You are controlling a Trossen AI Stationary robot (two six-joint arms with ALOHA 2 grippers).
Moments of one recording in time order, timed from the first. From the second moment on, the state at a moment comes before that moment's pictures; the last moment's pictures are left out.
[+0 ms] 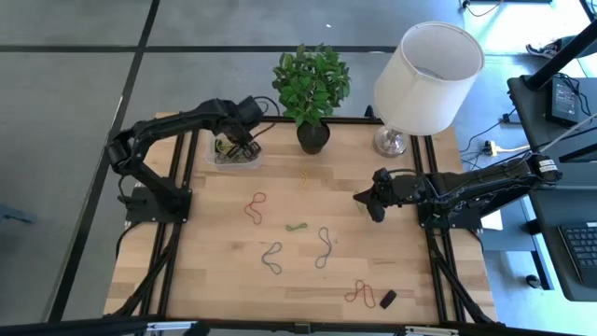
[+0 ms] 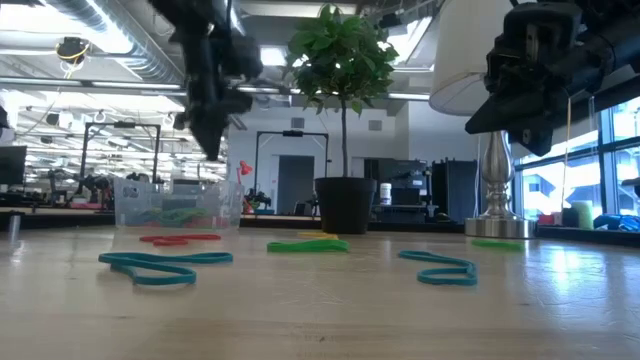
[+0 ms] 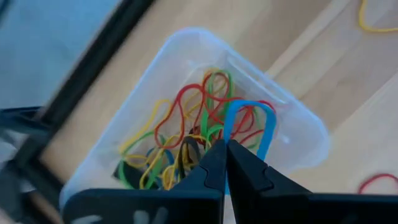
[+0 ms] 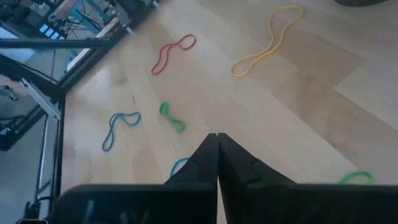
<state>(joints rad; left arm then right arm) 0.62 1.52 1.20 -0.97 -0.16 -0.09 0.12 0.85 0.39 -0.06 0.20 0.78</state>
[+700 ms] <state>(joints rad) 0.71 1.70 1.09 -0.84 -0.08 0.02 0.12 0.85 0.39 -0.06 0.29 0.90</state>
